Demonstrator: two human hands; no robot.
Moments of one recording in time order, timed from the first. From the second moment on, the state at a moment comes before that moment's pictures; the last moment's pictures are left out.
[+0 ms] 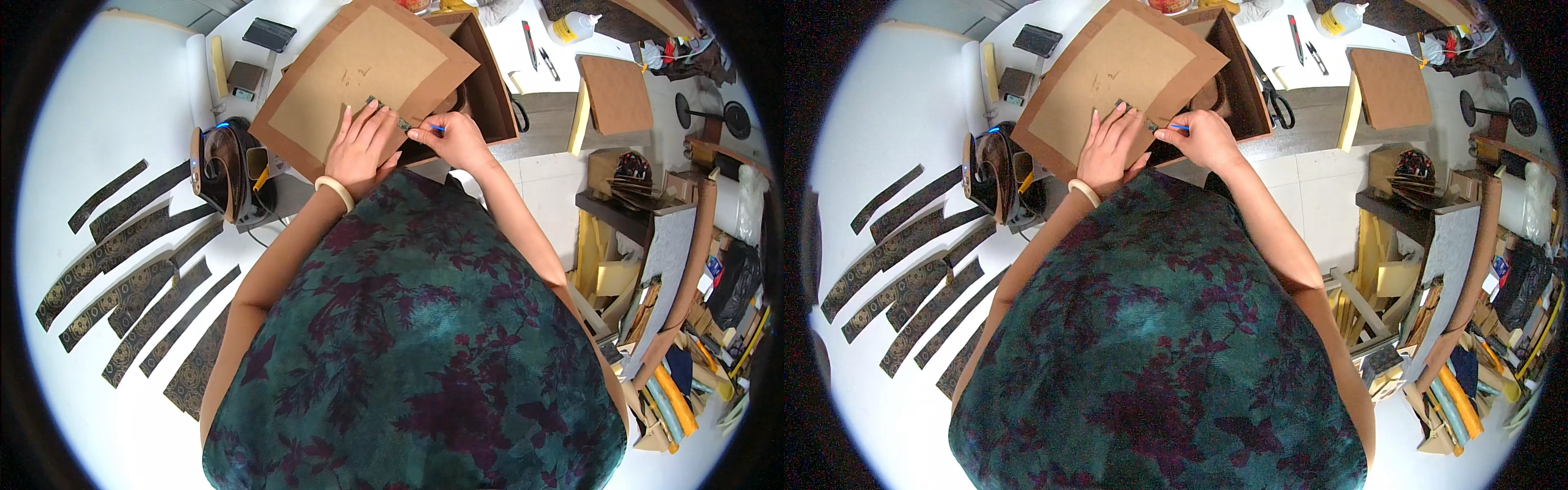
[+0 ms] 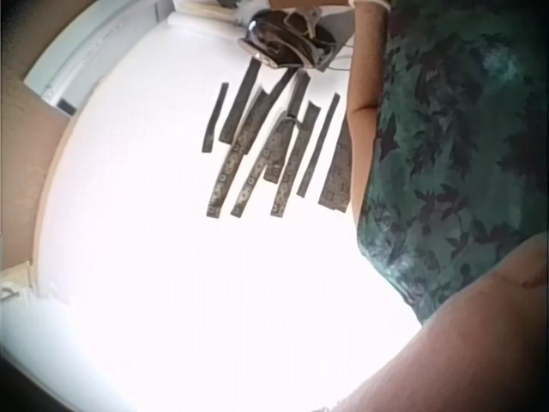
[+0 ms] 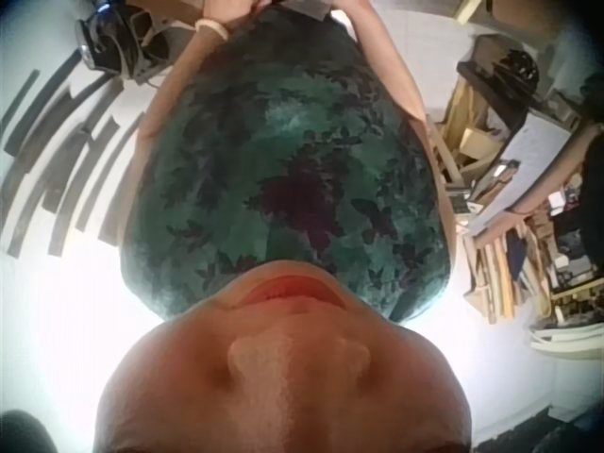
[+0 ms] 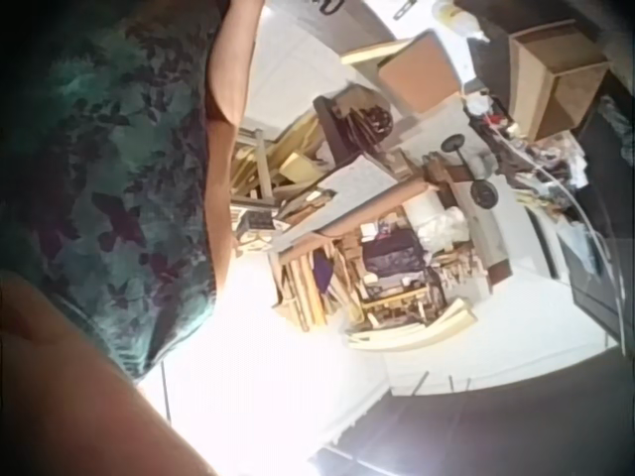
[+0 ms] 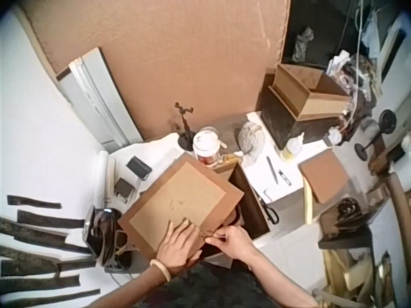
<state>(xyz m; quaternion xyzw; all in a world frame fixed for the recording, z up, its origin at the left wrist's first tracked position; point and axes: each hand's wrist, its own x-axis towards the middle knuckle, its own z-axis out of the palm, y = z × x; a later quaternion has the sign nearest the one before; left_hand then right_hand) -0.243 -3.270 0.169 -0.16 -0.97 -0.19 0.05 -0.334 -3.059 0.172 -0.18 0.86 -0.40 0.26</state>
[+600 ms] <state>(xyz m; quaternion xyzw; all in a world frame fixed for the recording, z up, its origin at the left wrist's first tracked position) -0.243 -3.272 0.185 -0.13 -0.98 -0.17 0.04 -0.339 -3.063 0.185 -0.18 0.88 -0.37 0.23</state>
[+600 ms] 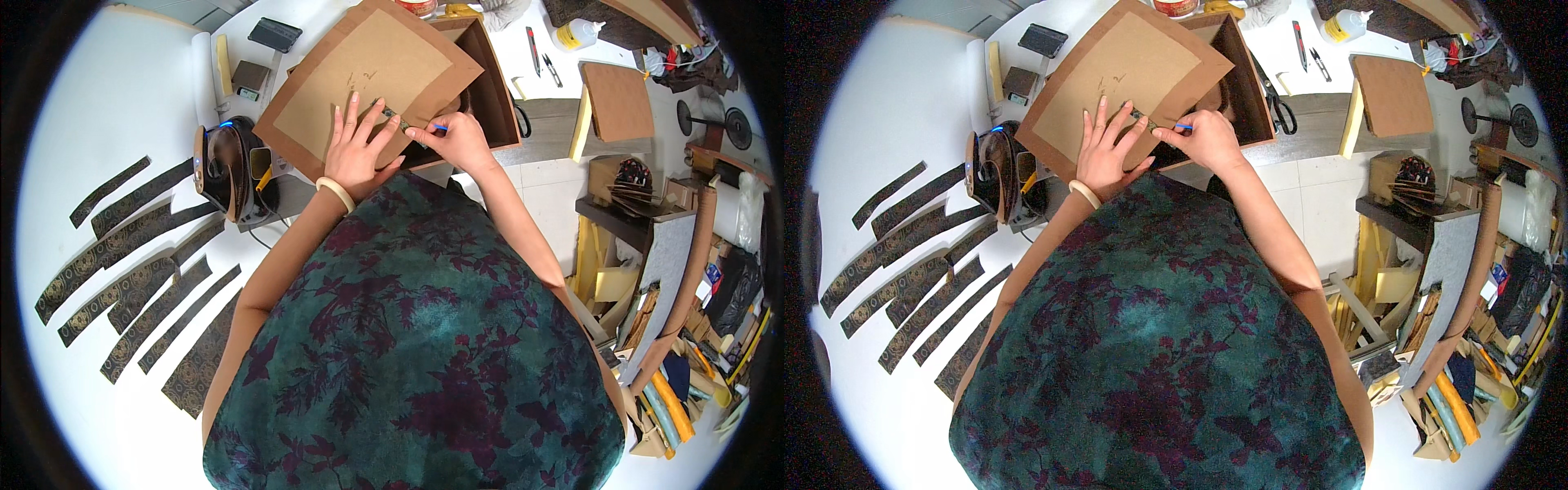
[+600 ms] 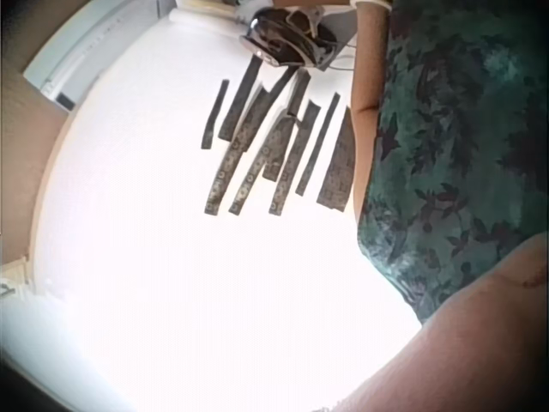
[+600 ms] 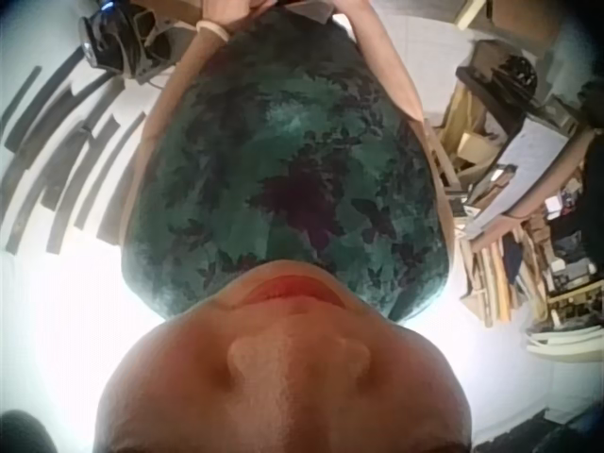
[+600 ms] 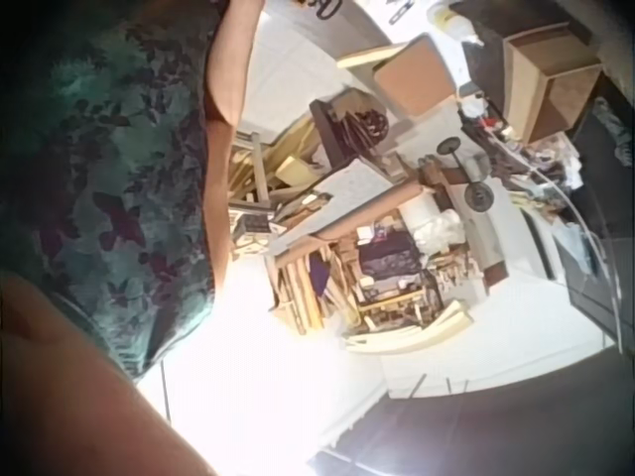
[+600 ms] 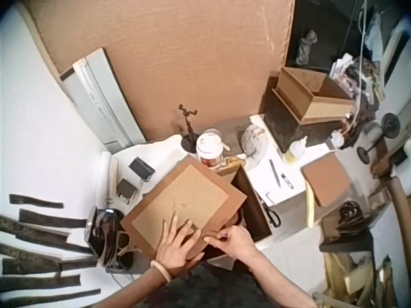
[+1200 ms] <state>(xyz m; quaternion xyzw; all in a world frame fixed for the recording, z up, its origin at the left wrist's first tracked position) -0.227 -3.274 0.193 0.01 -0.86 -0.42 0.28 -0.394 -3.208 0.296 -0.44 0.76 -0.47 0.04</state>
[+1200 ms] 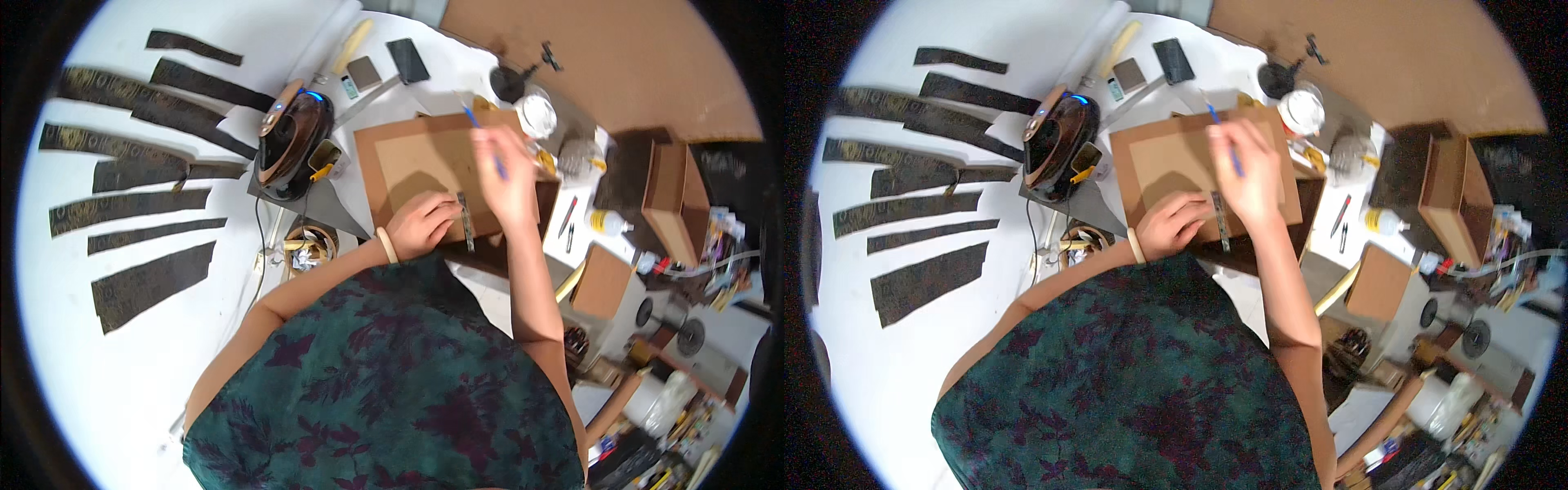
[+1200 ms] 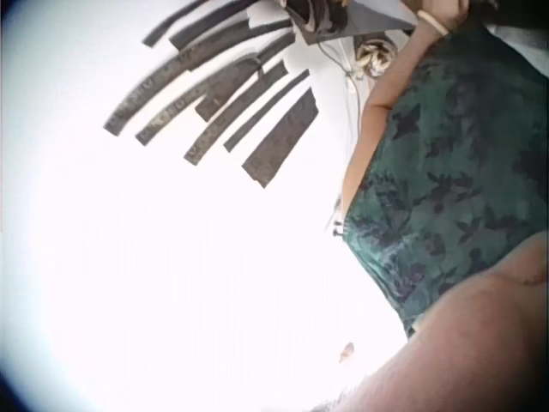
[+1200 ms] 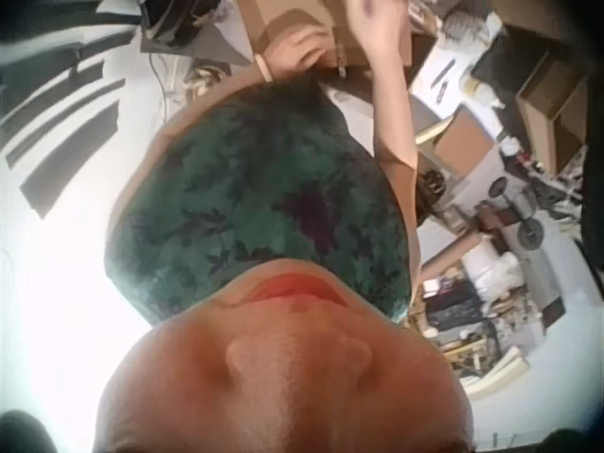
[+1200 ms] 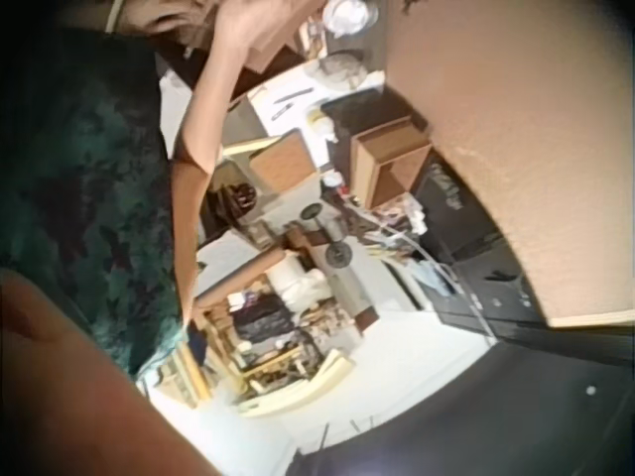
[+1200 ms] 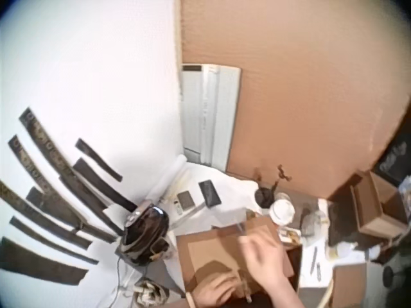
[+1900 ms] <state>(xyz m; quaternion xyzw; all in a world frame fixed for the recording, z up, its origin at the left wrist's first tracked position) -0.081 -3.307 0.183 0.49 -0.59 -0.52 0.37 -0.422 -3.498 0.123 -0.51 0.77 -0.28 0.26</state>
